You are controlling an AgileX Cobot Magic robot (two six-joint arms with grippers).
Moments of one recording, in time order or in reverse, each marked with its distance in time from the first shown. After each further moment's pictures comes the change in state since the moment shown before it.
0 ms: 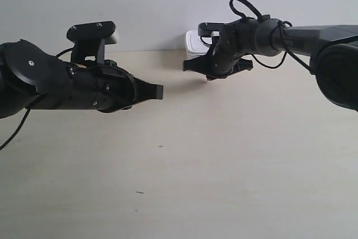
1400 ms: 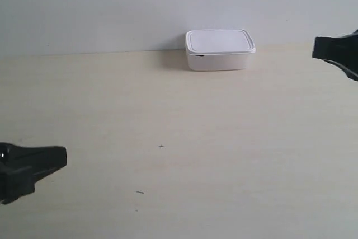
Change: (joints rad) left arm 0.000 -0.839 0.576 -0.165 0.177 -0.002; right arm -0.001 -1.580 1.390 -0.105 -0.322 0.163
